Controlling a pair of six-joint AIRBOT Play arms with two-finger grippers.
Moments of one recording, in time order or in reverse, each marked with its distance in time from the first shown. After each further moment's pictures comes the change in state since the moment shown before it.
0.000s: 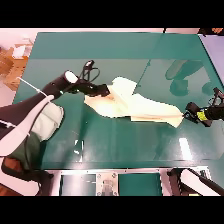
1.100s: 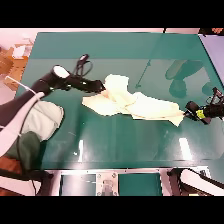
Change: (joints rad) left arm 0.122 0.063 -0.002 -0.069 -0.141 0.114; right arm -0.015 -0.105 0.033 -0.011 -0.098 -0.026
